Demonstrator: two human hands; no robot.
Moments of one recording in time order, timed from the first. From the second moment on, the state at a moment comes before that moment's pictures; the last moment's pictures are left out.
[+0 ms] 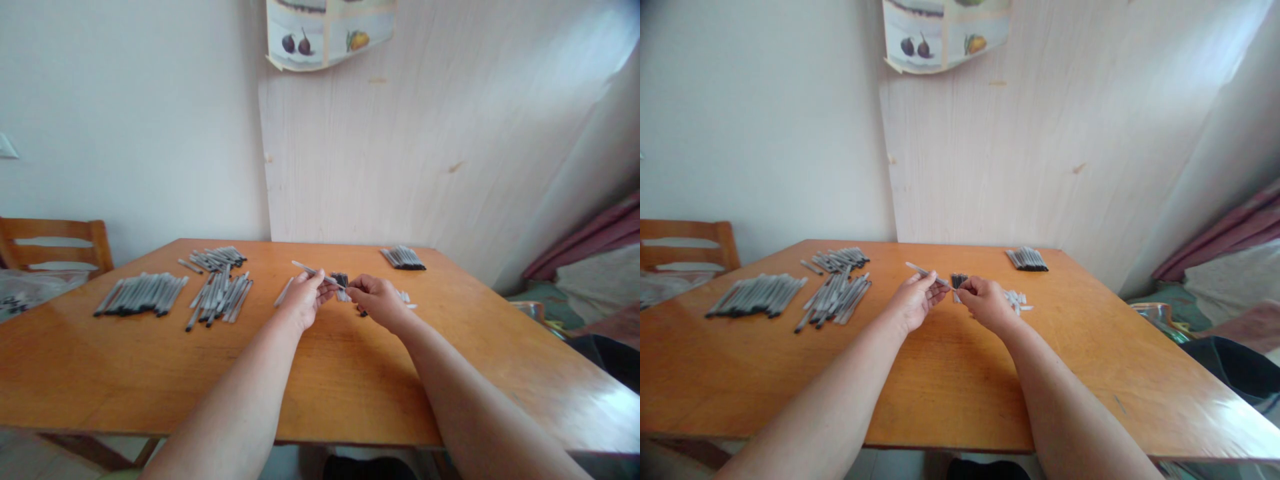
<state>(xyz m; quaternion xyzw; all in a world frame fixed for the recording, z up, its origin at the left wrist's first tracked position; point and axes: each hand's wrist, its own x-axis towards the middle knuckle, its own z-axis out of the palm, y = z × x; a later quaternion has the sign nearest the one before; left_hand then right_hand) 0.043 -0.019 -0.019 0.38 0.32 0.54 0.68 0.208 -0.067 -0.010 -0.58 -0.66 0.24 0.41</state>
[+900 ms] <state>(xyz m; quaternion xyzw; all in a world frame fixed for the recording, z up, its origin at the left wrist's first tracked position) -0.004 0.018 -0.016 0.45 0.55 0.63 0.31 0.208 -0.059 -0.012 -0.78 -0.59 -0.02 0.19</state>
